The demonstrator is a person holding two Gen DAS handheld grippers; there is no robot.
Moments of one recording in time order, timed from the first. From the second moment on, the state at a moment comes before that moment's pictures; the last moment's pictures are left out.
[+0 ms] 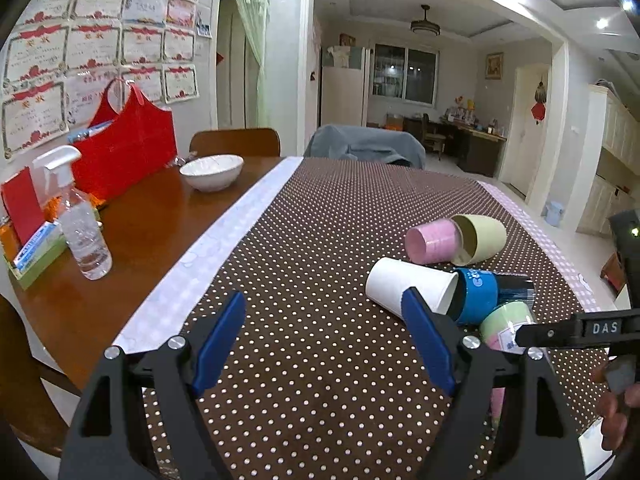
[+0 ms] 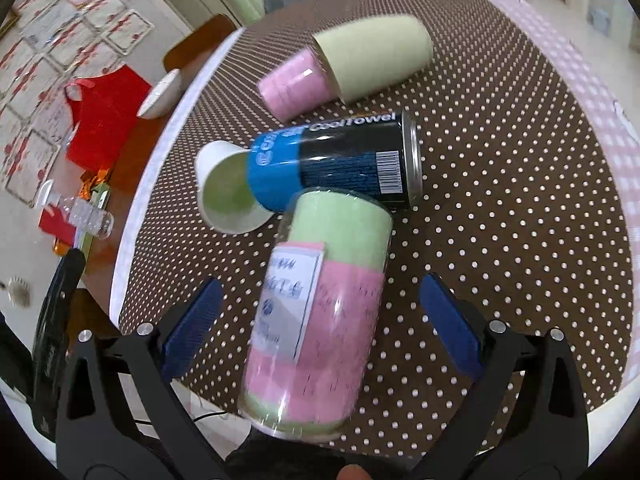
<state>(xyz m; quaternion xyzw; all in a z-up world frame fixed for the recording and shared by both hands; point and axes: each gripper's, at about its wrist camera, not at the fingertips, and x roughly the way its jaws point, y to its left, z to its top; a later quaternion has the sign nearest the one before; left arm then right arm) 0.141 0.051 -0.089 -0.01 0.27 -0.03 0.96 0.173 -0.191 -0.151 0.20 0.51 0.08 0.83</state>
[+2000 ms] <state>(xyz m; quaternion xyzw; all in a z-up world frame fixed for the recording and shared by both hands) 0.093 0.029 -0.067 0.01 0.24 -0.02 0.97 0.101 -0.181 -0.085 0.10 0.24 0.09 0.96</state>
